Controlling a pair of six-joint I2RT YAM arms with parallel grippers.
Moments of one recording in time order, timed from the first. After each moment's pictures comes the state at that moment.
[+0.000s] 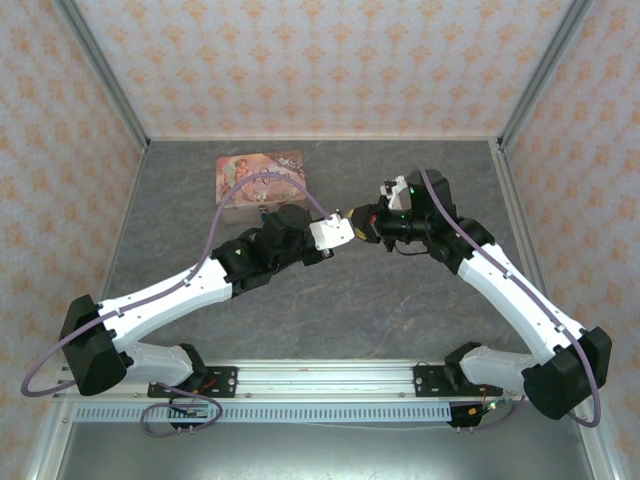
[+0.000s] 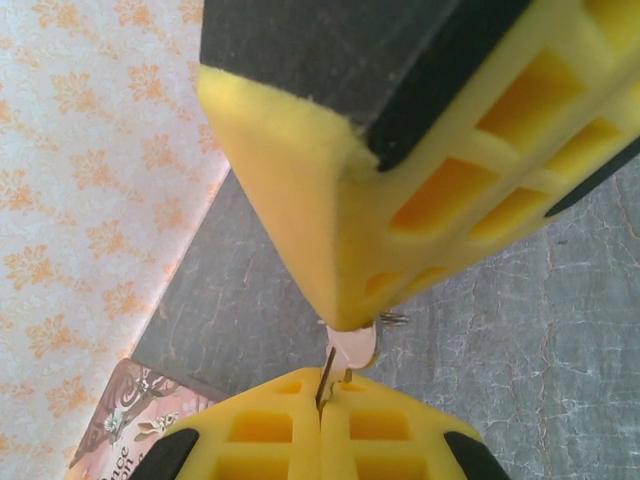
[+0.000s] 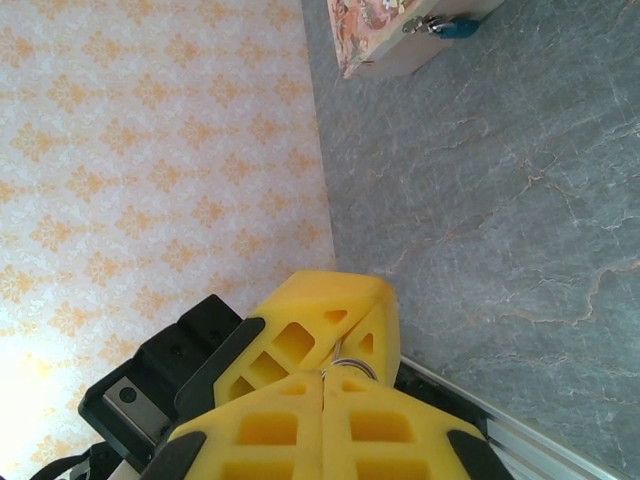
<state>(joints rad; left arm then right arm) -0.86 1.30 1.07 -0.24 -0.18 0.56 0.50 1.17 1.08 -0.44 -0.65 1.19</state>
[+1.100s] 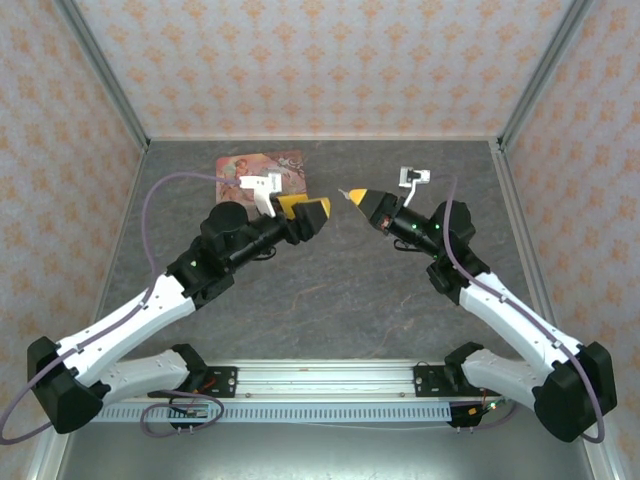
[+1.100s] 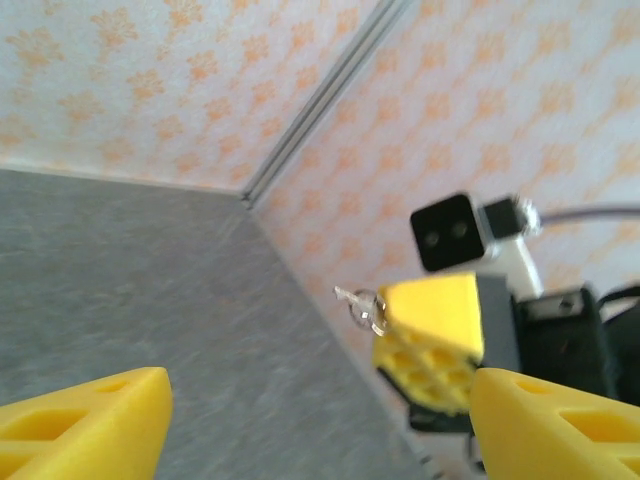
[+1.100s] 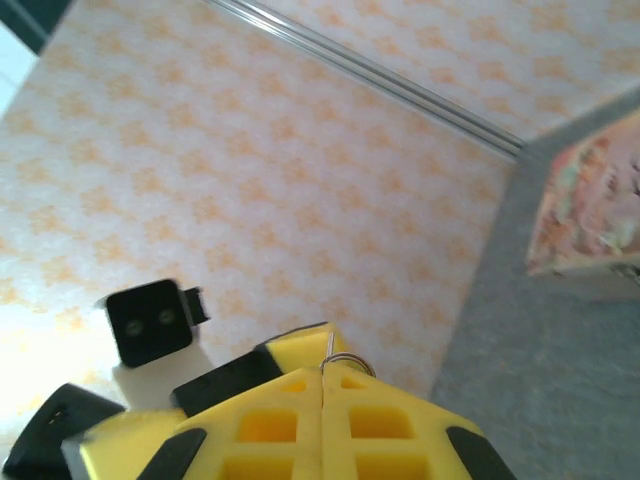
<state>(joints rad) -0.71 1.06 0.94 0.08 0.08 -0.72 0.51 1.04 0.74 0.47 -0.51 1.17</state>
